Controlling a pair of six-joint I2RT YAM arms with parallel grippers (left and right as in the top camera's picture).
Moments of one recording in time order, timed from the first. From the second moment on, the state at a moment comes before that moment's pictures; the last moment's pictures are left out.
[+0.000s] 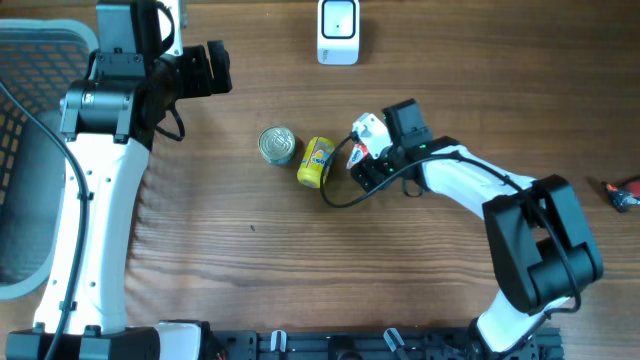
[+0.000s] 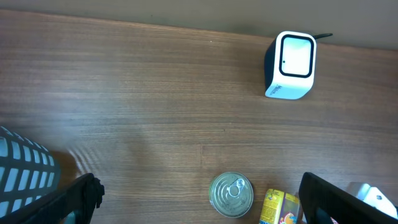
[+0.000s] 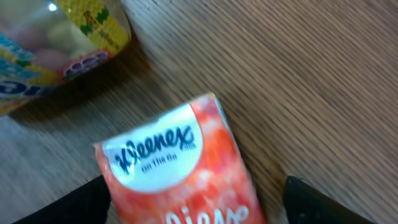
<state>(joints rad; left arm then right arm) -0.07 1.51 1.62 -0.89 0.04 -0.15 0.39 1.86 0.98 -0.24 -0.20 -0.33</state>
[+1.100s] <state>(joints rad) -0.07 1.51 1.62 -0.90 0.04 -0.15 0.39 1.83 1.04 -0.42 -0.18 1.34</state>
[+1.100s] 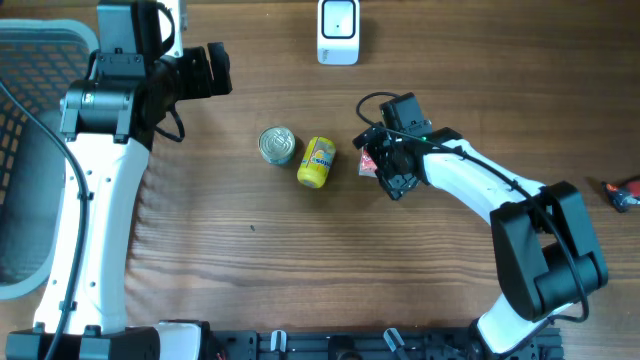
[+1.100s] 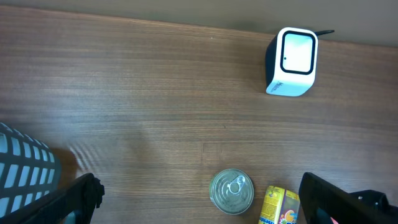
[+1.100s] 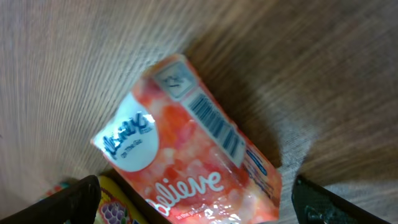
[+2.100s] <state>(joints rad) -0.07 1.51 1.62 -0.91 0.03 -0.15 0.40 1.82 1.03 -0.36 -0.13 1.28</state>
